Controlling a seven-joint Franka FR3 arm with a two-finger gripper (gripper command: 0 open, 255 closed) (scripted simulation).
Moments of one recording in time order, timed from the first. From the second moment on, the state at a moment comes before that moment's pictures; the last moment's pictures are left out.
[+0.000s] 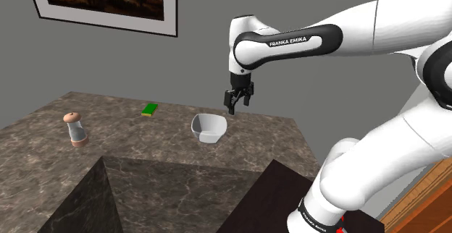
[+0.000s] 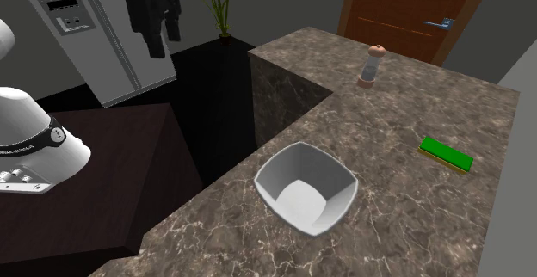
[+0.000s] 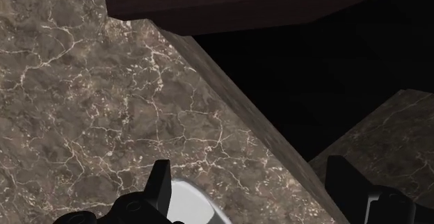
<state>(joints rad) -0.03 -0.41 0.00 -2.33 -0.10 1.83 0.09</state>
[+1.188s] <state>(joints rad) -0.05 0.30 -0.02 -1.91 -0.10 2.08 0.03</state>
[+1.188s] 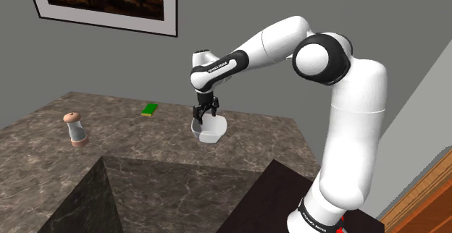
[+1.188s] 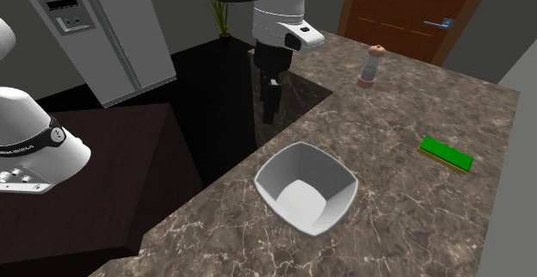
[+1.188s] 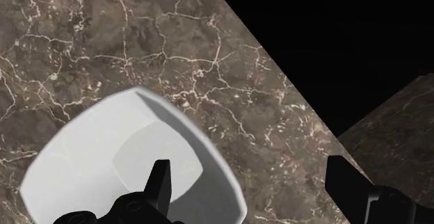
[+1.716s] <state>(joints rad) -0.05 0.63 -0.01 -1.57 -0.09 2.05 0.01</state>
